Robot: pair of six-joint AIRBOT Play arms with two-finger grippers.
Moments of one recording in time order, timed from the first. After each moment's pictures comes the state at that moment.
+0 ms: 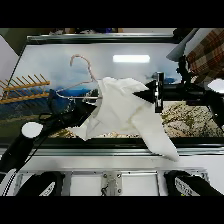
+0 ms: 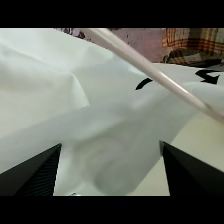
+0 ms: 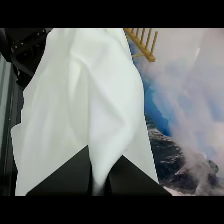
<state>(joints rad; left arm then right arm) -0.30 -0.80 0.60 0.56 -0.66 -1.66 -0.01 -1.12 1.09 -0.22 1.34 -0.08</state>
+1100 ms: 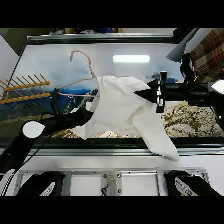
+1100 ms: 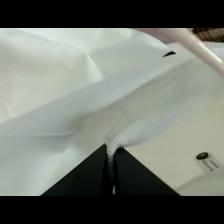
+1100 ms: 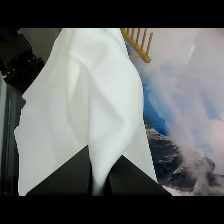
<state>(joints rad) -0.28 -0.76 0.63 0.73 -0.75 -1.74 -0.01 -1.07 1.09 -0.23 1.31 -0.01</state>
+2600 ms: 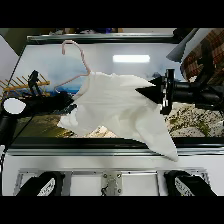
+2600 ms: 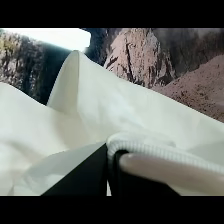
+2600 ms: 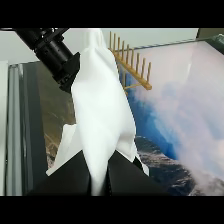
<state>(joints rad) 0.01 -0.96 0.89 0.95 -0.95 -1.64 -0.01 -0.96 1.09 -0.14 1.30 0.15</state>
